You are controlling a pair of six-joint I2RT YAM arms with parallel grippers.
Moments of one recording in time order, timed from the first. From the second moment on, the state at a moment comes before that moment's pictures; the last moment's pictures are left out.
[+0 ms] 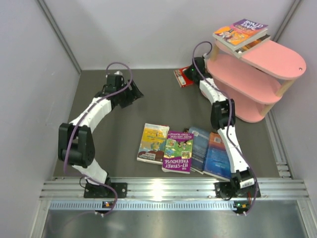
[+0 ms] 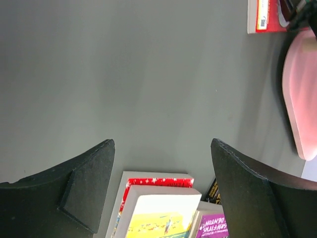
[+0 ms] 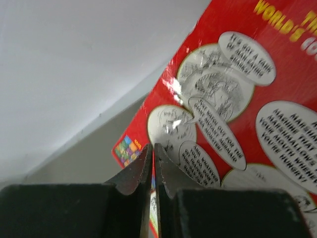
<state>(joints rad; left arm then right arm) -0.20 1.62 1.23 -0.32 0.17 -0.68 0.26 2.86 2.64 -0.26 0.08 0.96</state>
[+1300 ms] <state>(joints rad) -0.15 1.72 1.27 -0.31 0.32 -0.71 0.33 2.77 2.61 0.07 0.49 0.60</state>
